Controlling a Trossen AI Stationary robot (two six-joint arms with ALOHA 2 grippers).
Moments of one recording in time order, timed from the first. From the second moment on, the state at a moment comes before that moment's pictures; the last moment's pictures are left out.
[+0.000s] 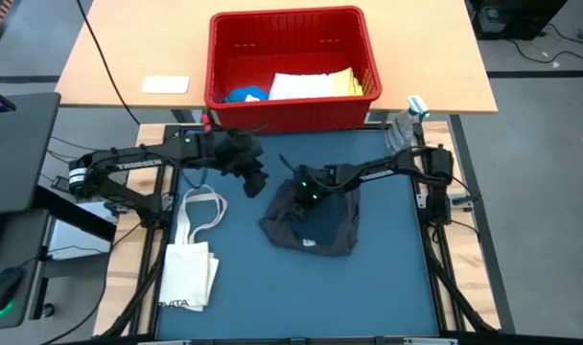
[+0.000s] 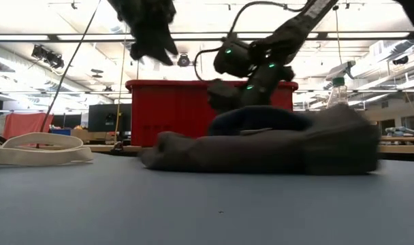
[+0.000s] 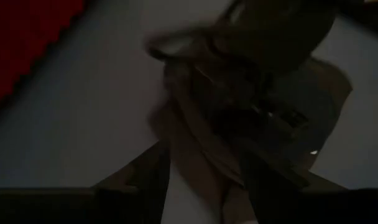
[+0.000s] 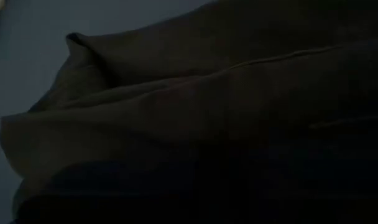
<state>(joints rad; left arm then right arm) 0.24 1.33 1.21 -0.68 -0.01 -0.28 -0.16 1.94 1.12 -0.18 -0.22 0.48</state>
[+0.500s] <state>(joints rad) 0.17 1.15 1.22 -0.56 -0.11 -0.41 -0.13 1.47 0.63 -0.20 -0.21 0.58</state>
